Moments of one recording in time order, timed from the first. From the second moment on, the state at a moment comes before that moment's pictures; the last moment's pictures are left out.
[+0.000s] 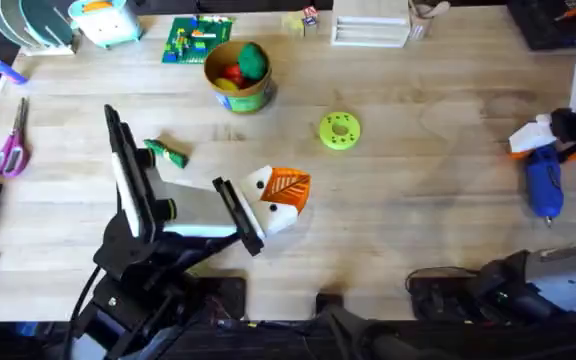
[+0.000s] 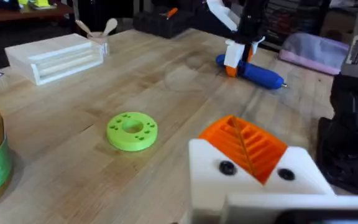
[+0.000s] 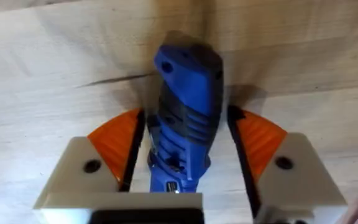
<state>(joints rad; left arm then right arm) -0.52 0.01 0.01 -0.05 0.53 -0.09 -0.65 1.88 1.29 -0.97 0.01 -0.54</state>
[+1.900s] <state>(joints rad) -0.52 0.01 0.01 -0.05 0.53 -0.09 -0.40 1.09 1.33 -0.67 -0.41 -0.14</state>
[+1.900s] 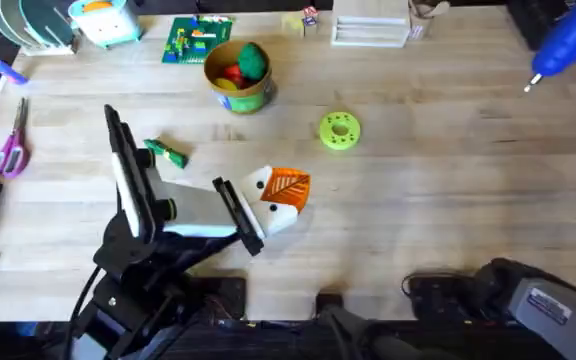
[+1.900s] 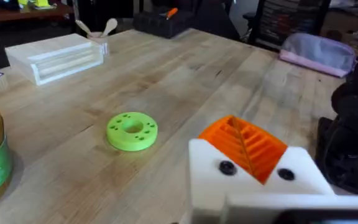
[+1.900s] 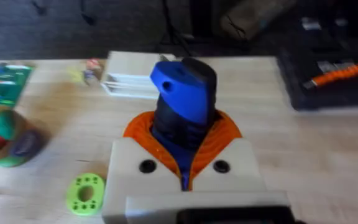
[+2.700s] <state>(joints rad) -0.52 0.01 0.01 -0.05 0.53 -0.09 0.68 1.04 0.98 0.12 -0.50 0.00</state>
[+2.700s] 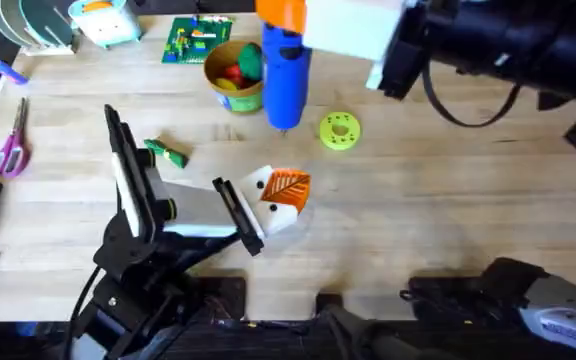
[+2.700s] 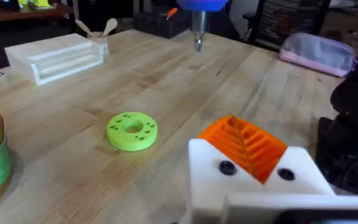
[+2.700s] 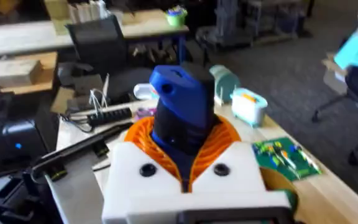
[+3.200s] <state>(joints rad) -0.52 0.01 0.01 -0.05 0.53 -0.09 0.83 1.04 0.88 0.27 -0.52 -0.02</state>
